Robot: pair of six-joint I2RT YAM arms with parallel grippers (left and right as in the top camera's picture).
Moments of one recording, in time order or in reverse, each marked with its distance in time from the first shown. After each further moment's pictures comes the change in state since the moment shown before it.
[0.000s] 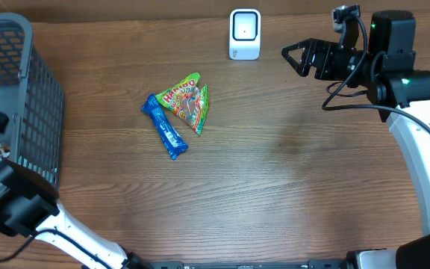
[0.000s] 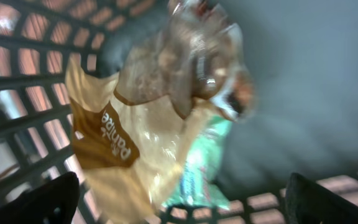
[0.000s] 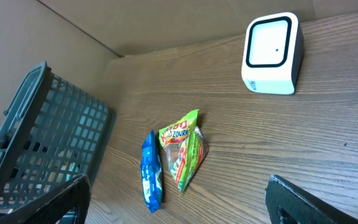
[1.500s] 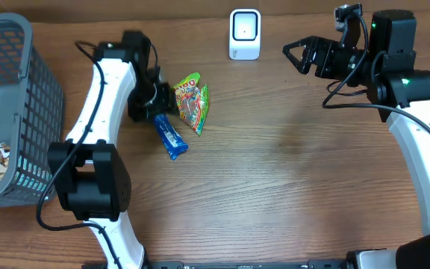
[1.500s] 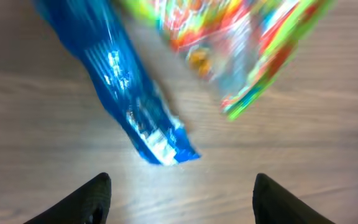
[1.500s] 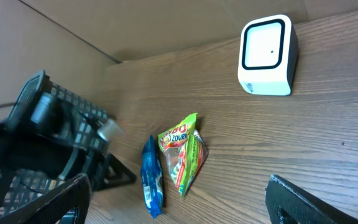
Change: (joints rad) left arm -0.832 -0.186 -0.463 0.212 0.500 0.233; right arm 0.000 0.000 0.000 0.013 0.018 0.038
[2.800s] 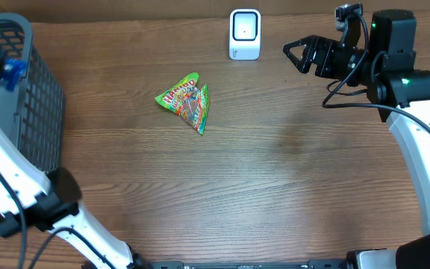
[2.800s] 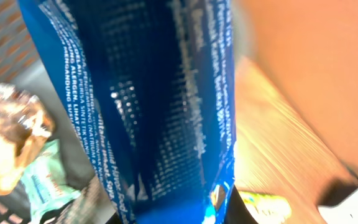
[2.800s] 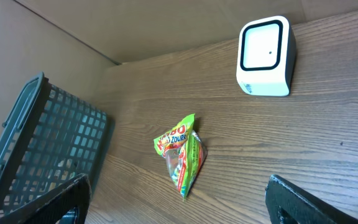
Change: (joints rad) left arm 0.566 0.063 1.077 -0.347 -0.123 -0.168; right arm 0.000 0.000 0.000 0.004 0.007 0.008
